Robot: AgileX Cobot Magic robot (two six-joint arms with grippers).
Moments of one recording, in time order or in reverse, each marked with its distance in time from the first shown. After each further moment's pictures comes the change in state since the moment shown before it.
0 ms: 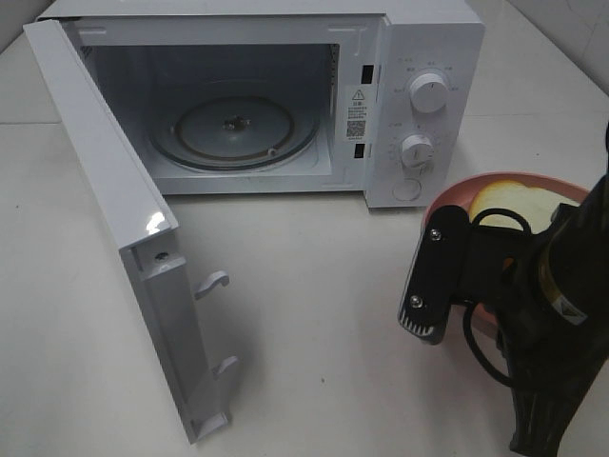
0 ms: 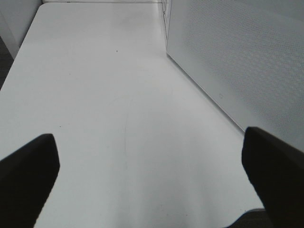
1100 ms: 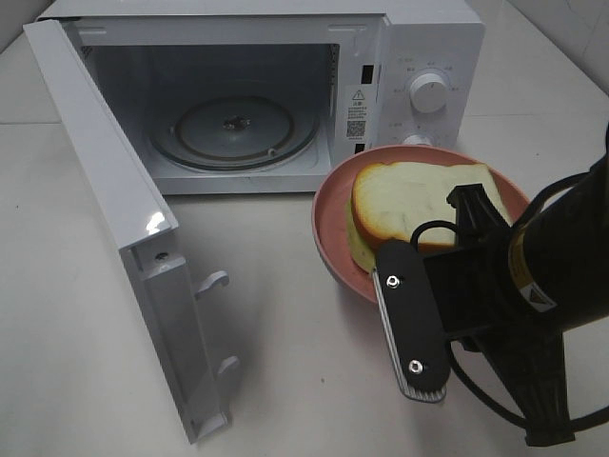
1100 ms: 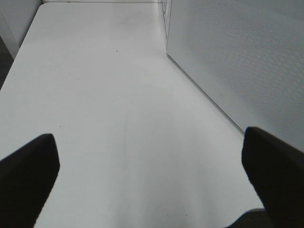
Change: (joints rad) left arm 0.000 0.000 0.000 0.000 0.000 0.000; right arm 0.002 0.000 0.000 -0.001 -0.213 -0.556
